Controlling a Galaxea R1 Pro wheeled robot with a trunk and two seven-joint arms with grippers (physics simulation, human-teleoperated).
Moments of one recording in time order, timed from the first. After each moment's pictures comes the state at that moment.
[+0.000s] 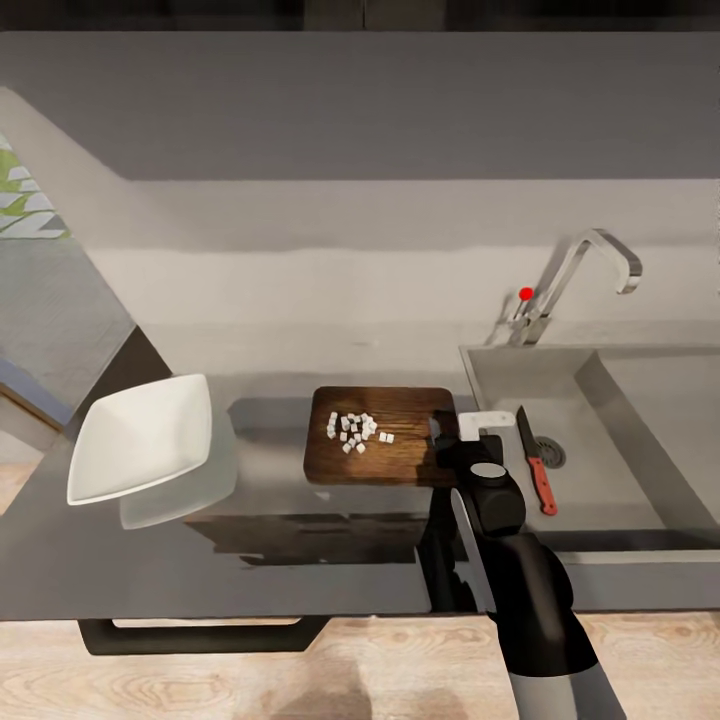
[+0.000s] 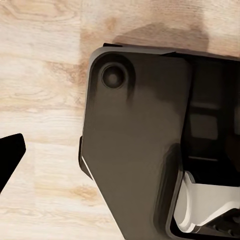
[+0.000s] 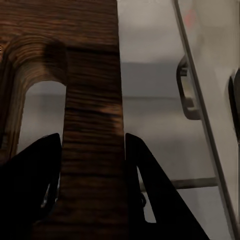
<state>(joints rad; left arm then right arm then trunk) 0.26 -0.05 0.05 -0.80 0.06 -0.10 0.01 -0.54 0.17 0.16 -1.60 0.15 0.86 -0.30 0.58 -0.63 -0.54</state>
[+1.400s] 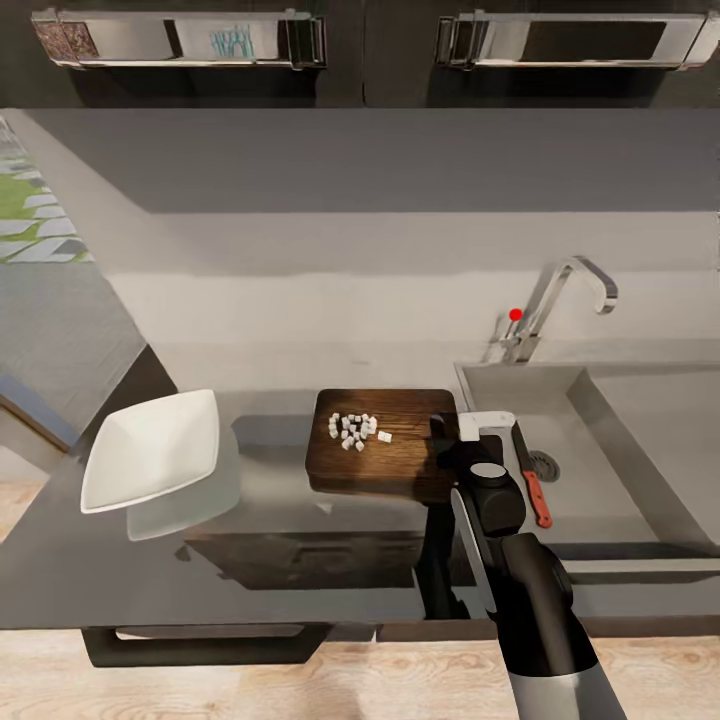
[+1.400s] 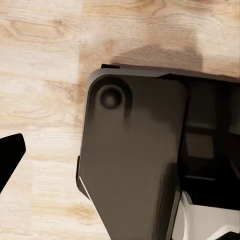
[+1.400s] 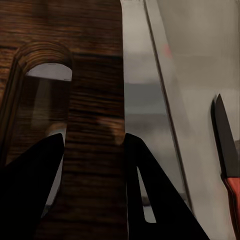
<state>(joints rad) 0.26 -0.05 0.05 -0.80 0.06 -0.10 0.01 -0.54 0.17 0.16 -1.60 0.15 0.86 -0.30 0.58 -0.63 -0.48</state>
